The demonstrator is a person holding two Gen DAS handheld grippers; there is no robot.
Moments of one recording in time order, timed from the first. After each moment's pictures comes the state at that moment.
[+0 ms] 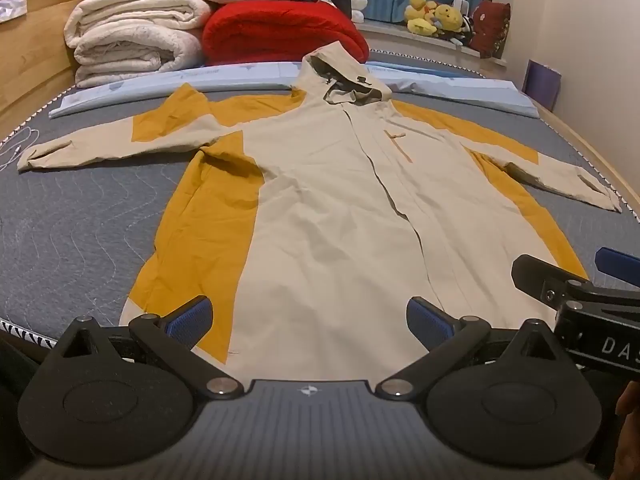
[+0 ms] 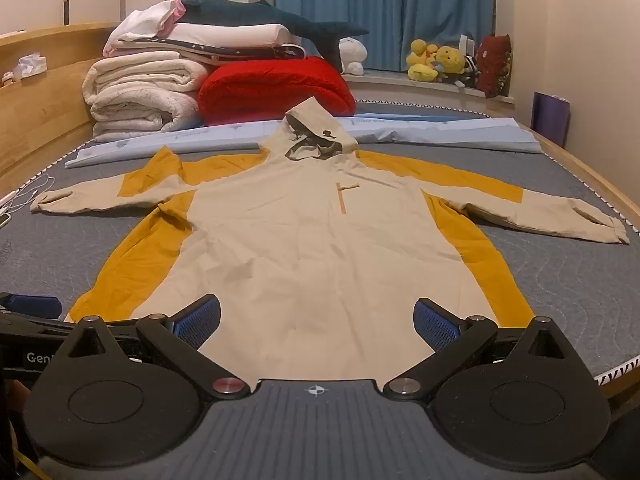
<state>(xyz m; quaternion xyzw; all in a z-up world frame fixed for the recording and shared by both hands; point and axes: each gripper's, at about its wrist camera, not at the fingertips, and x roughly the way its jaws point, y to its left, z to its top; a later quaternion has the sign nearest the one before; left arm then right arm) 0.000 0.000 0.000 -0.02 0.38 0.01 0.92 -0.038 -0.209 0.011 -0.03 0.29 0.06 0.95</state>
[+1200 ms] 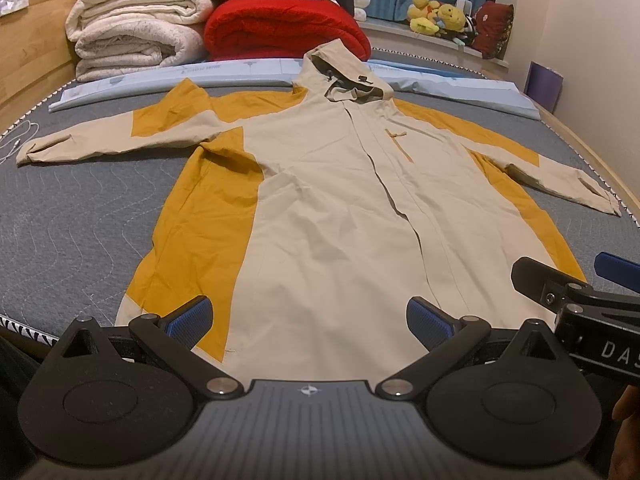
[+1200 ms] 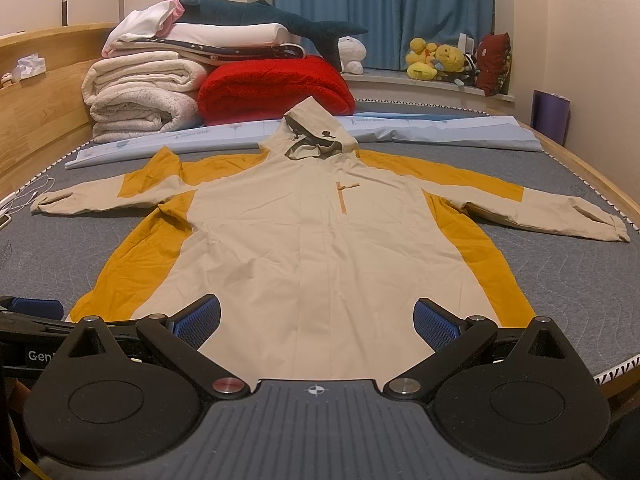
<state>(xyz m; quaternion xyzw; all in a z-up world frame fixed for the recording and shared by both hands) 0.002 0.003 -0.006 -0.03 0.38 0.01 0.92 -0.038 -0.210 0.010 -0.03 0.29 0.06 0.95</state>
